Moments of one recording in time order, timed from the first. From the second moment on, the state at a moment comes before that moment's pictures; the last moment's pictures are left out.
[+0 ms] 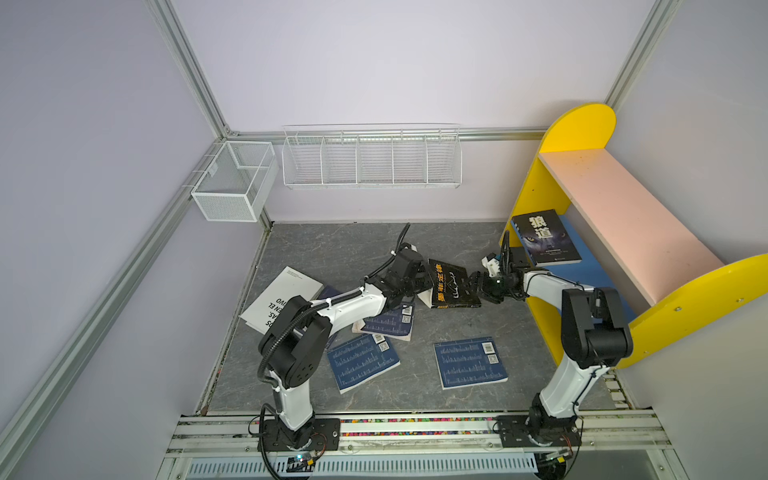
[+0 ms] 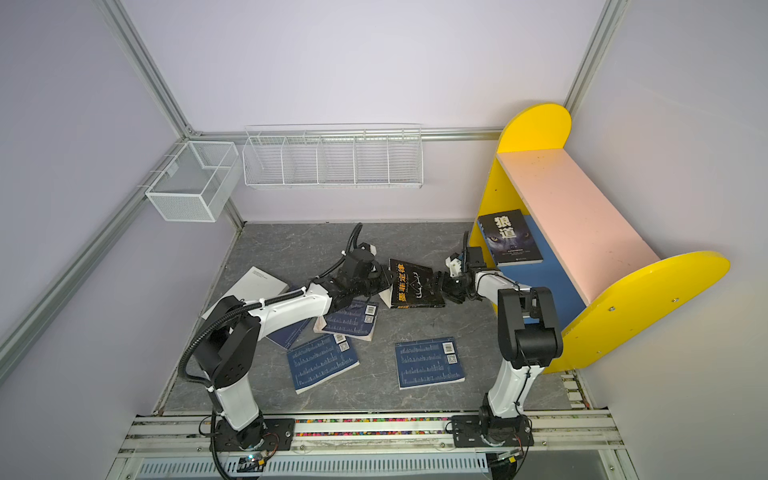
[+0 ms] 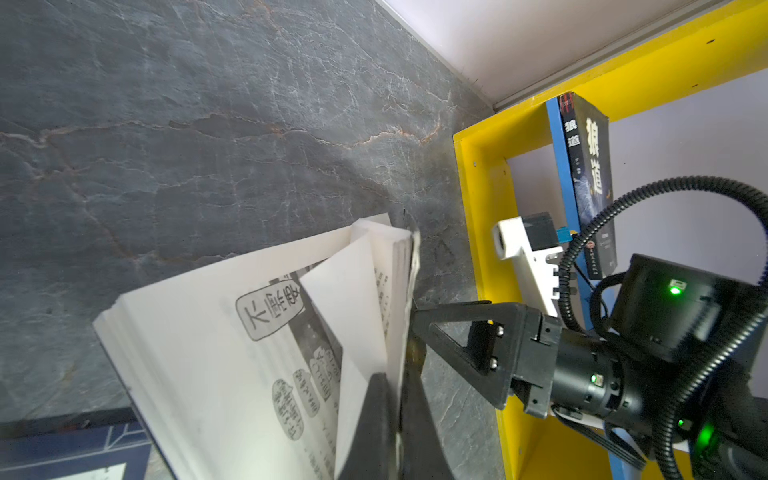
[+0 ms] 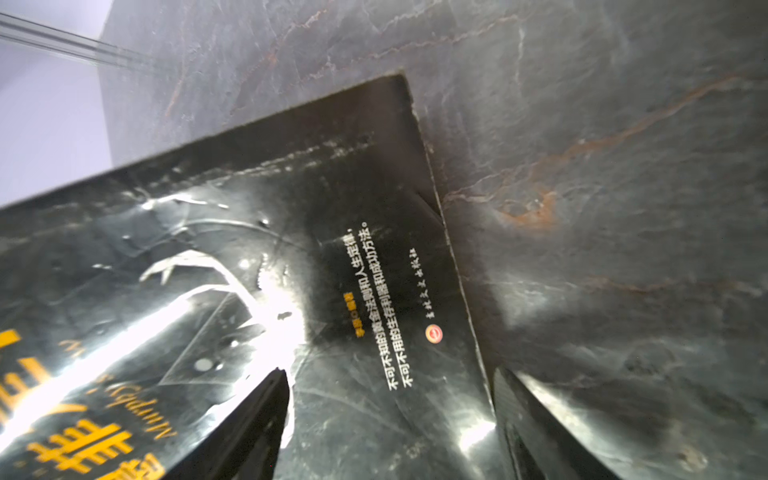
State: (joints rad) left arm -0.80 1.83 1.25 0.03 0.09 -0.94; right arm 0.08 1.81 1.08 -0.36 -0.59 0.37
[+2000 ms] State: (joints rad) left arm -0.67 1.28 0.40 0.17 0.23 -1.07; right arm 0.48 1.82 1.06 -0.42 -0.46 0.42
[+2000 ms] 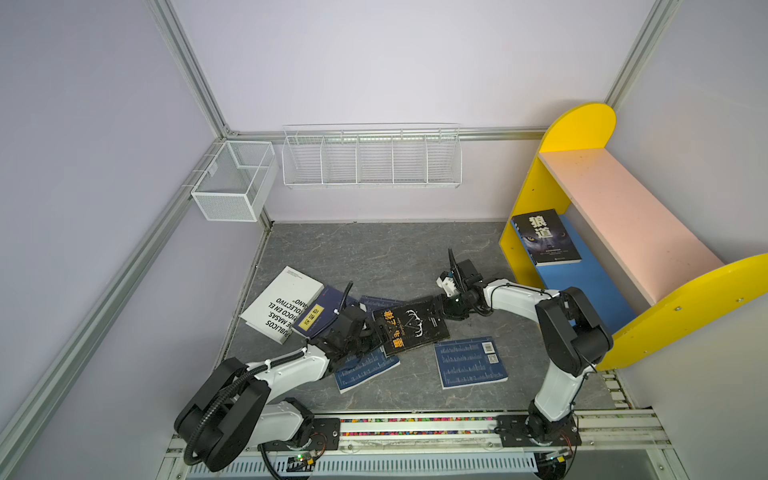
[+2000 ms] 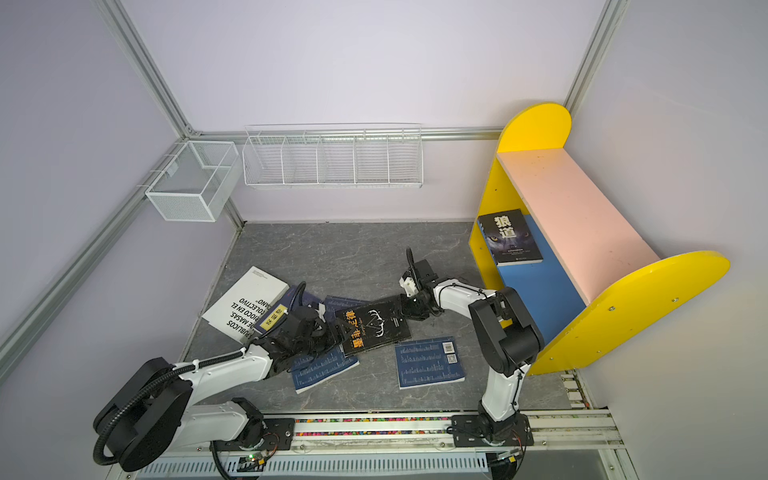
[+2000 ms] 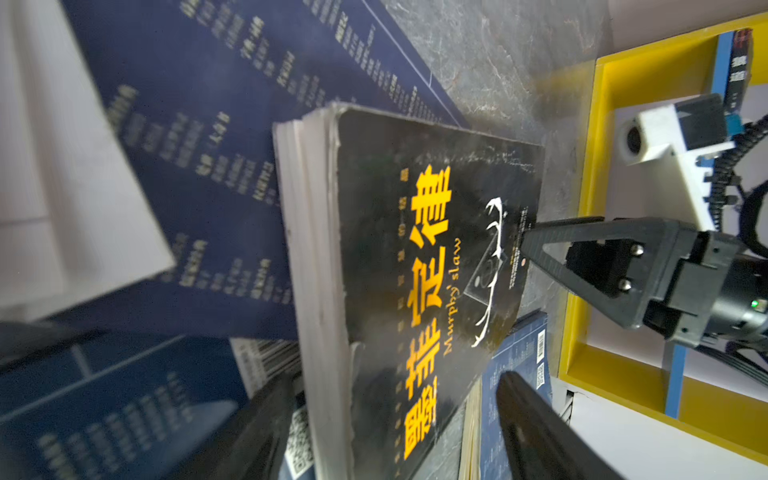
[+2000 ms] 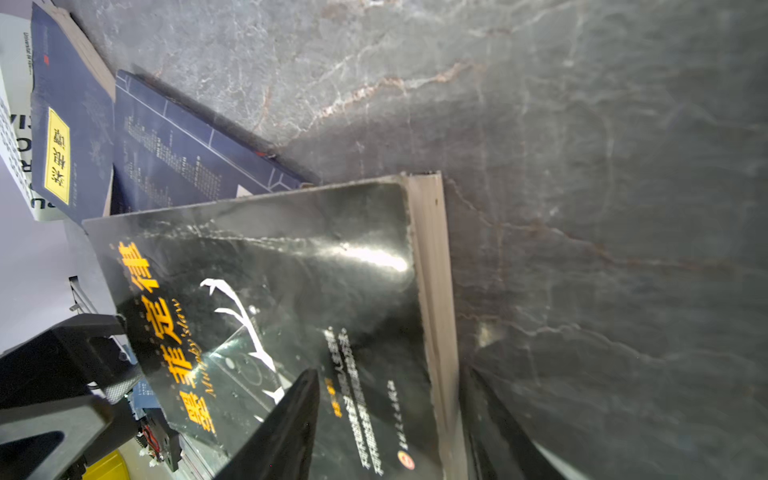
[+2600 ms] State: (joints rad) left arm -0.67 1.18 0.35 0.24 0.23 -1.13; right arm 0.48 1.84 1.04 -0.32 -0.49 0.44
